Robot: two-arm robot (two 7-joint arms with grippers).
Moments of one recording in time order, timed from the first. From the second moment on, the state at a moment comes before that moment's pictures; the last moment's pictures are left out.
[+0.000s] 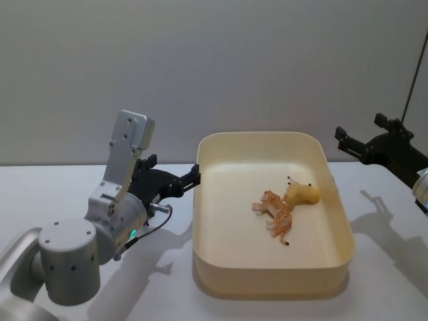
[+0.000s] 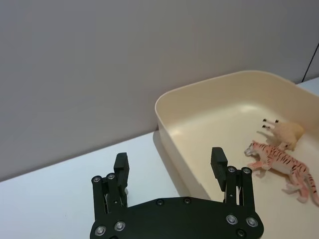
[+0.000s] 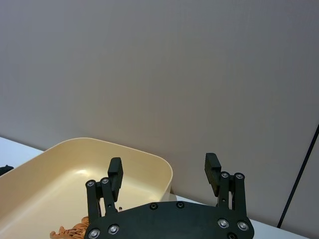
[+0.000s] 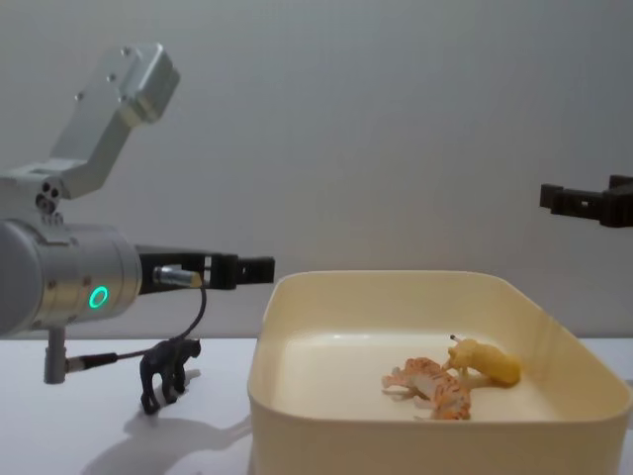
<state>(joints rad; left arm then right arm) -0.37 0.32 0.38 -1.52 -0.41 0.35 -0.01 0.39 0.29 -0.14 -1.34 0.30 0.06 0.38</state>
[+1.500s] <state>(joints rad) -0.47 0.23 0.34 -1.24 -0.48 0.48 0.17 0.39 0.29 -0.13 -1.34 0.30 0.06 0.38</state>
